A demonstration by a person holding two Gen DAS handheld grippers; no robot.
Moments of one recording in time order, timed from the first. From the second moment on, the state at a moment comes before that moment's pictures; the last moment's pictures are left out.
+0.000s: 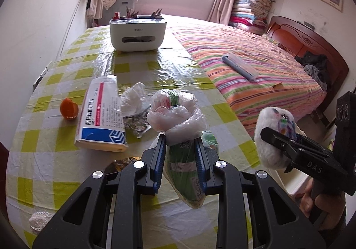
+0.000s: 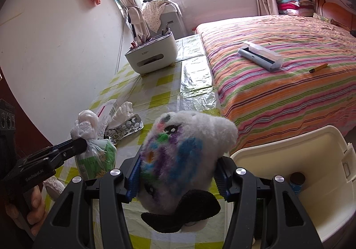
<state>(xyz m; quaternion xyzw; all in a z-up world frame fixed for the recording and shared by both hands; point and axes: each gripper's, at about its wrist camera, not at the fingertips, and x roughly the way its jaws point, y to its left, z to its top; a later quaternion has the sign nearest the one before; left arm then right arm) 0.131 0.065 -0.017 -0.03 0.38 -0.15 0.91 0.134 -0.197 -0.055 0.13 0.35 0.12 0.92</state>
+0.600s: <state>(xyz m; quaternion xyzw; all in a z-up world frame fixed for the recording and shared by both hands) 0.115 0.019 -0.017 -0.01 0.39 -0.19 0.90 0.120 -0.223 -0.052 0.14 0.34 0.10 0.93</state>
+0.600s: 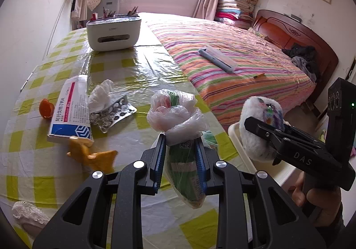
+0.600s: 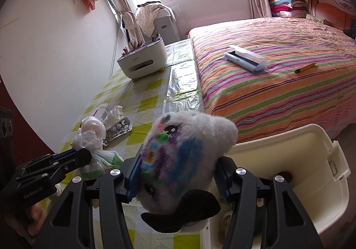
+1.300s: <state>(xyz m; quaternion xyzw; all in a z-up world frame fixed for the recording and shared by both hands) 0.104 -0.039 -0.024 0.00 0.39 -0.23 0.89 0.108 -0.264 -0.050 0.15 0.32 0.07 0.93</state>
